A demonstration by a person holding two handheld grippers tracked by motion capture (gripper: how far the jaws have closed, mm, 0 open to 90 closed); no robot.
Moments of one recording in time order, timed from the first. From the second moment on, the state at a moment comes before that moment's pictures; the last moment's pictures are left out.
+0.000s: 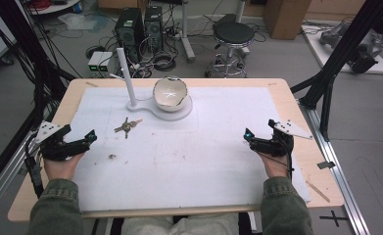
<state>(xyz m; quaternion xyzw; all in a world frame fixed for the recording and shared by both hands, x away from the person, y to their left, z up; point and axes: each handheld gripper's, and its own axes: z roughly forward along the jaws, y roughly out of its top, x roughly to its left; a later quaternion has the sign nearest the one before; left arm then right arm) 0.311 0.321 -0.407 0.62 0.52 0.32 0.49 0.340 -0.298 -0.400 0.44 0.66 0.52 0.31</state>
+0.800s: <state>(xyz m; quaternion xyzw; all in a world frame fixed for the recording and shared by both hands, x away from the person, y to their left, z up) 0.311 0.322 -0.407 0.62 0.52 0.32 0.49 0.338 -0.295 -0.400 0.45 0.66 0.52 0.31</state>
